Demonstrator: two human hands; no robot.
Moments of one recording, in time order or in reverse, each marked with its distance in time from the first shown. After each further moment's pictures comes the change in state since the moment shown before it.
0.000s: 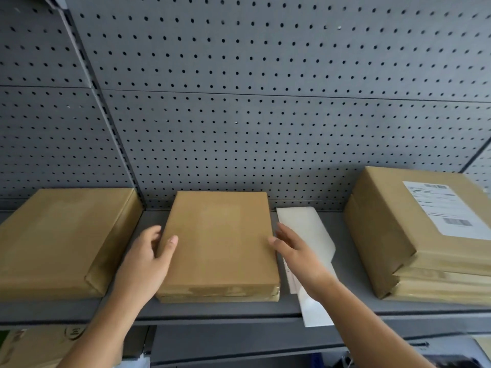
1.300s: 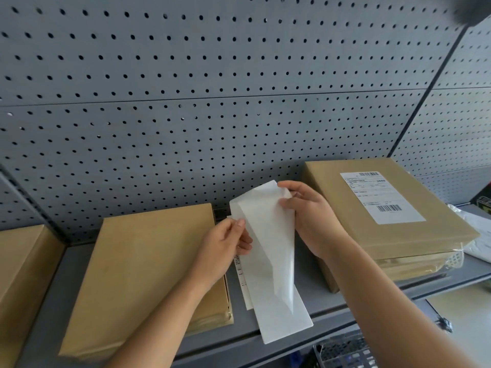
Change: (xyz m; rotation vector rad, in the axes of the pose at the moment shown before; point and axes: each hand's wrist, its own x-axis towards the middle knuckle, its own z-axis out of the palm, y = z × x) left_hand 0.010 0.161 0.154 -0.608 -0.542 0.247; right_hand 0.016 -0.057 -0.117 0.362 0.308 -0.157
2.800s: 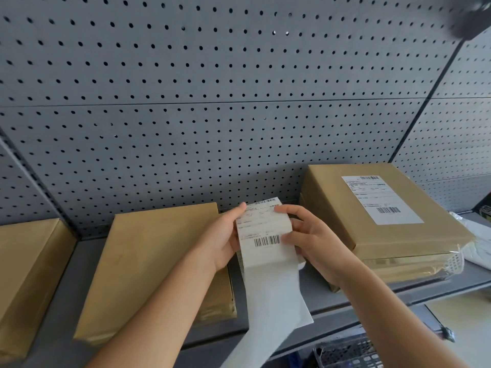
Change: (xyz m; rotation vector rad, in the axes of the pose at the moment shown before) left_hand 0.013 0.030 -0.001 -0.527 -0.041 -0.391; right_hand -0.049 0.008 -0.009 -0.168 -0.288 0.079
